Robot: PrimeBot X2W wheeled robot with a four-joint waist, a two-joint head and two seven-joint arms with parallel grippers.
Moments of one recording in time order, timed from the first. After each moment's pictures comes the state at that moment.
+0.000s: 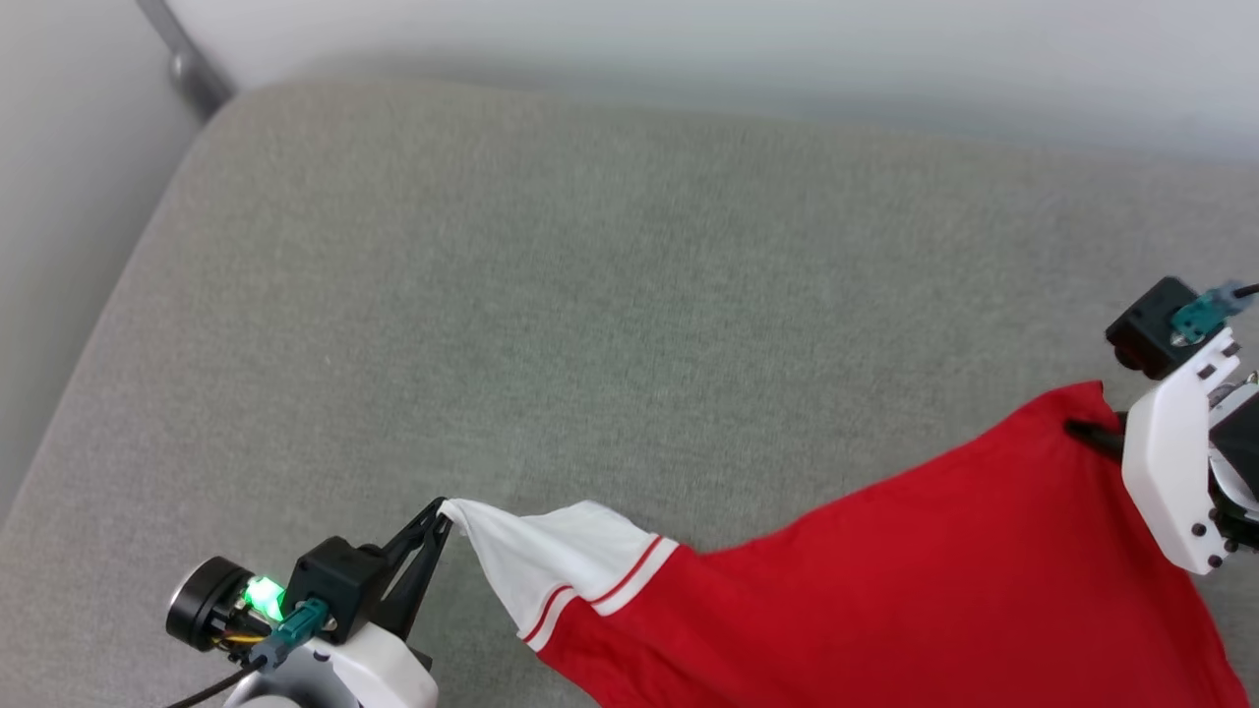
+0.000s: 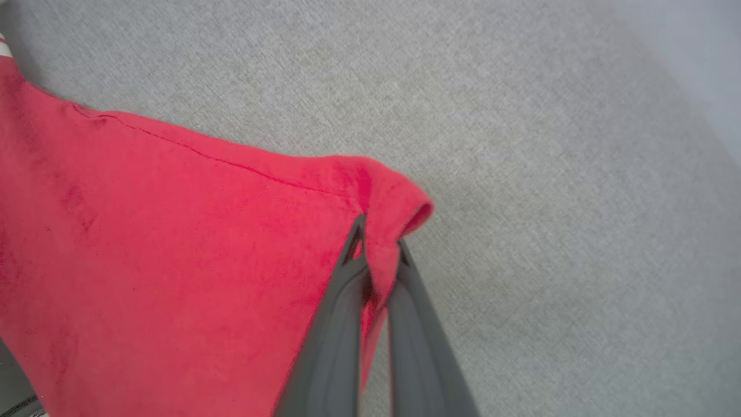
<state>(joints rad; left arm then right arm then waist) -0.34 0.78 -0.96 -0.01 -0.72 0.32 -0.21 -0.67 -0.91 0.83 0.09 0.84 0.13 0.63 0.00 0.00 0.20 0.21</state>
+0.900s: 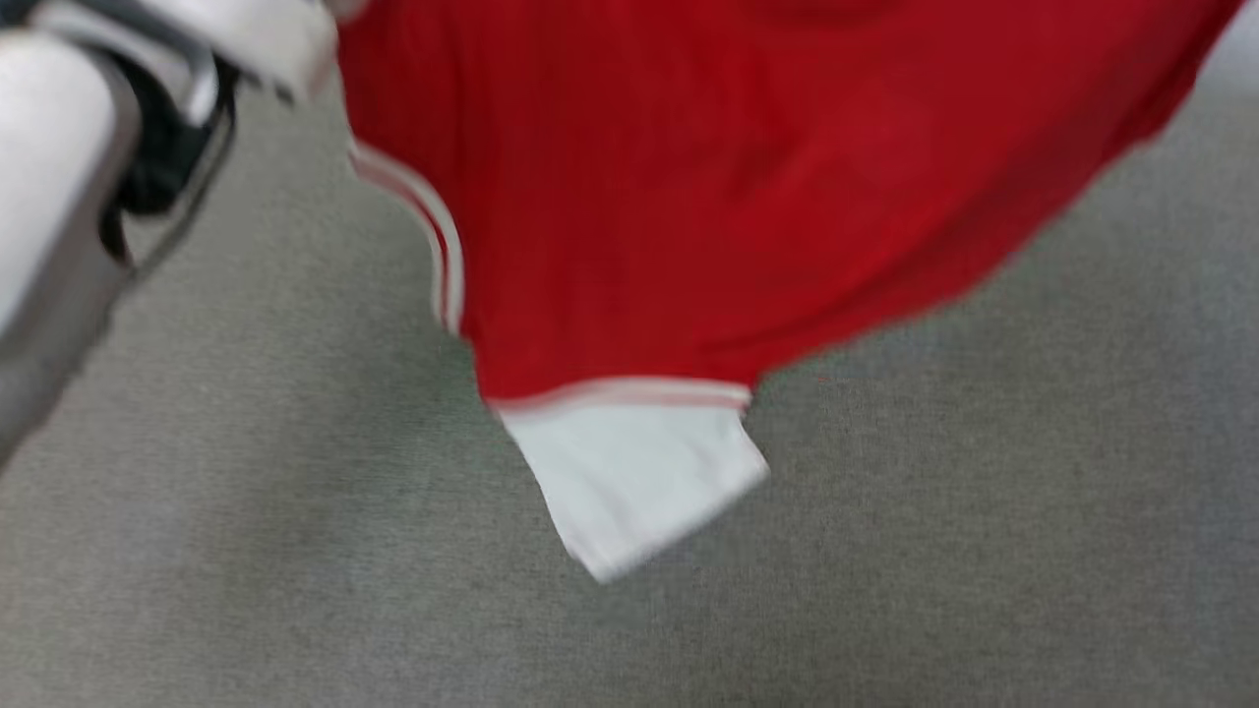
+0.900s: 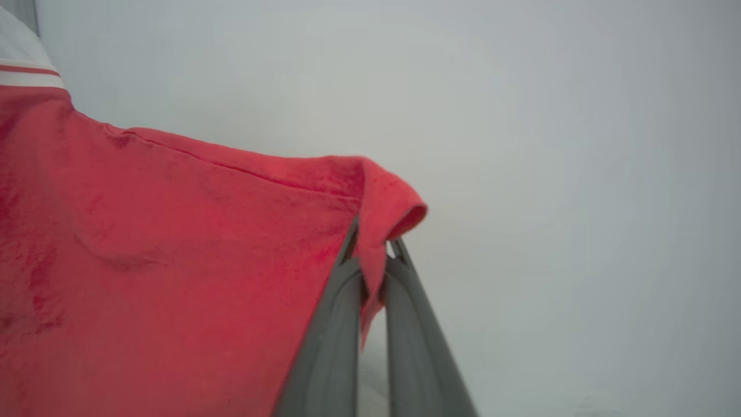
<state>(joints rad) -1.24 0.68 -0.78 0.18 -0.54 0.11 -0.10 -1.15 -0.73 0.46 0.13 0.53 0.13 0.42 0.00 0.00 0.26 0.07</state>
